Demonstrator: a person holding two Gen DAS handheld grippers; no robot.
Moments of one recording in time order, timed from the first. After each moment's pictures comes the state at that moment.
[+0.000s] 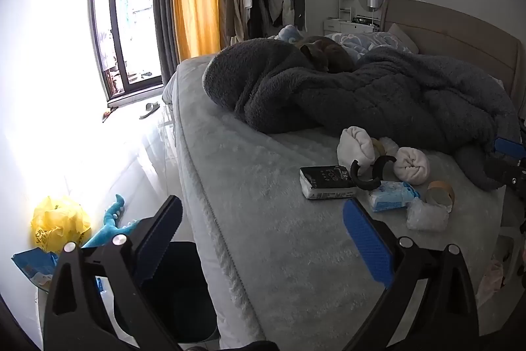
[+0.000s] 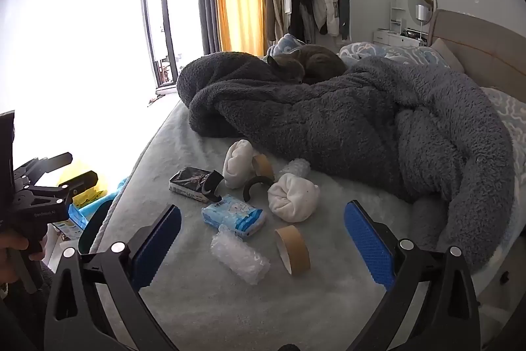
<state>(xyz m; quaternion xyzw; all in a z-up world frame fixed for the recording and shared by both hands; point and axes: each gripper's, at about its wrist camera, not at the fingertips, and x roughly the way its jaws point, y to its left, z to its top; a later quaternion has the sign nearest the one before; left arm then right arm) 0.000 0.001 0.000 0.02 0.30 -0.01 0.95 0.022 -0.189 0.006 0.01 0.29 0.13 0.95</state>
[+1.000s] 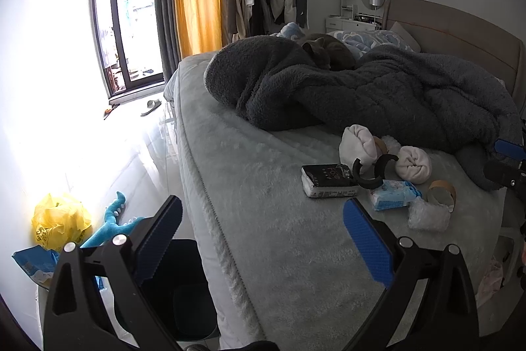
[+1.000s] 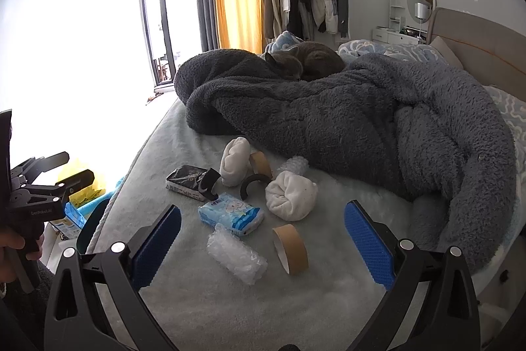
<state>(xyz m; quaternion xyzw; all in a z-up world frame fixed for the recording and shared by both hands) 0.001 0.000 -0.003 0.03 0.30 -0.01 0.95 0.024 -0.194 0.001 0.00 0.30 0.13 0.95</state>
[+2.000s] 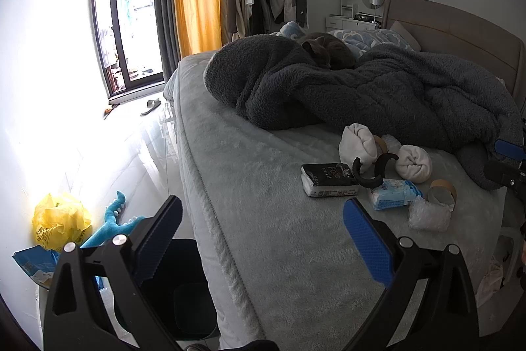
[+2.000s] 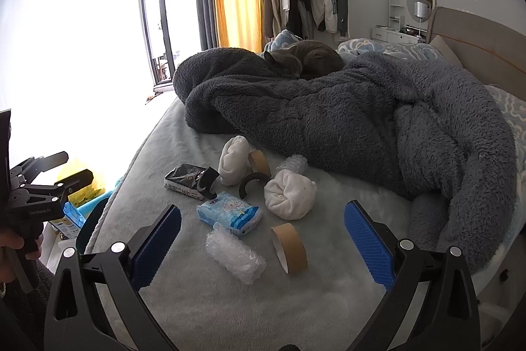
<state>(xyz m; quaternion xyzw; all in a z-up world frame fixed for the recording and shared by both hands) 0.002 0.001 -0.003 0.02 0.30 -0.01 0.95 0.025 -0.196 0.001 0.01 0.30 0.13 0.94</state>
